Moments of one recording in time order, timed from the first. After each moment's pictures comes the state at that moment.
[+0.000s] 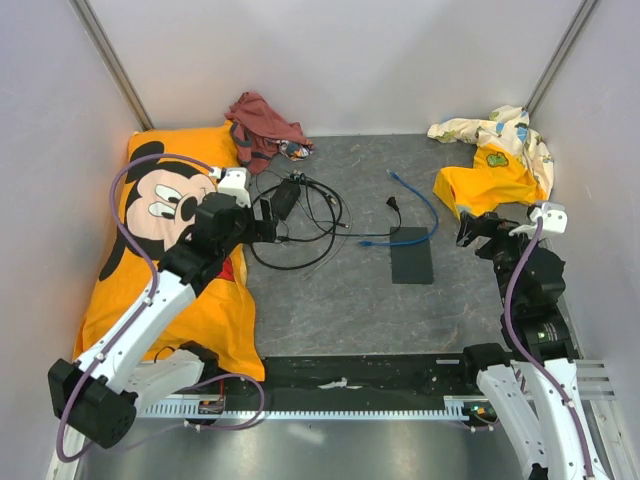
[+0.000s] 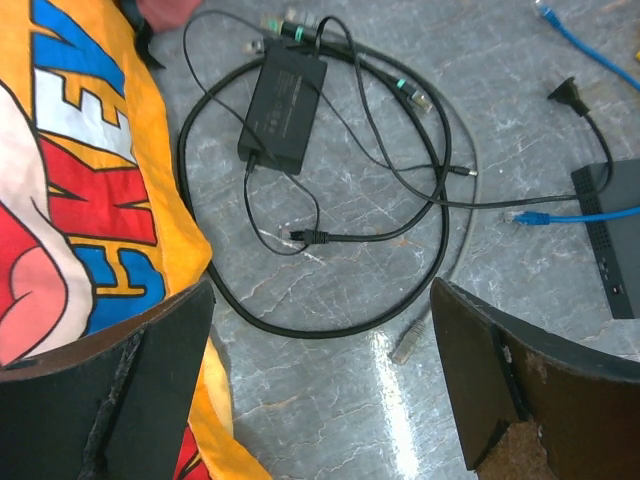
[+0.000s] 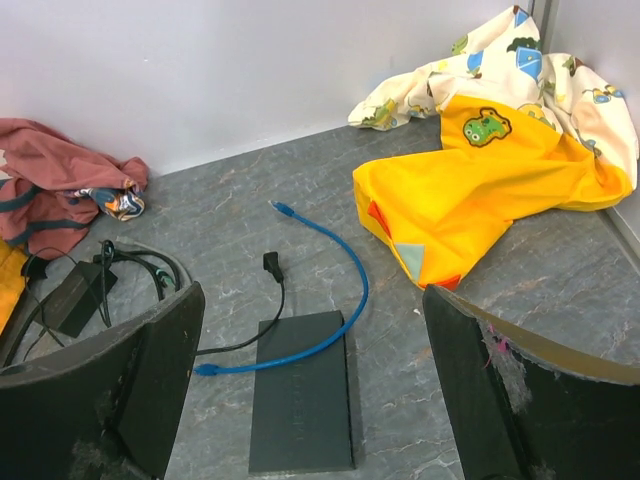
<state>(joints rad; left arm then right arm) -0.46 0.99 0.88 -0.33 -0.18 -0.24 0.13 0.47 0.72 -0.29 0.18 0.28</state>
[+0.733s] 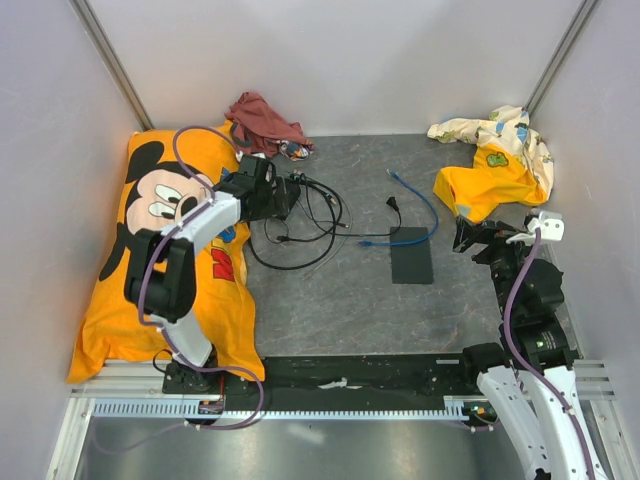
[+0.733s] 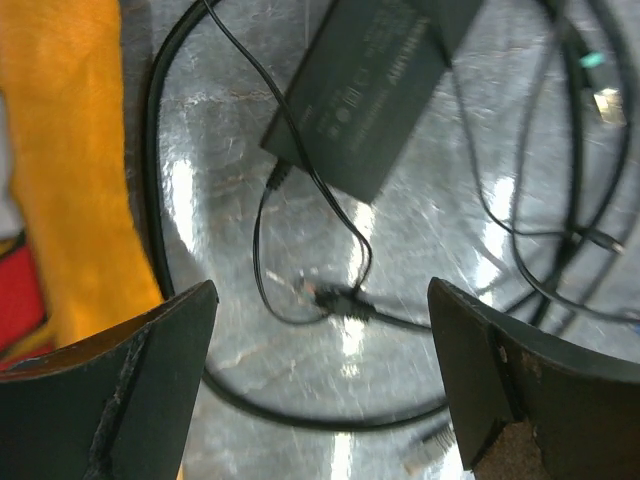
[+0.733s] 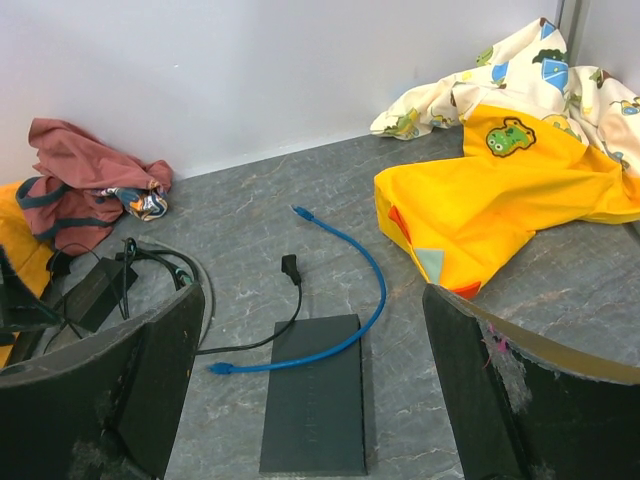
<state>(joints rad) -0.32 1.73 1.25 -0.43 -0.11 -0.42 0.18 0.40 0.67 -0.25 0.18 0.28</state>
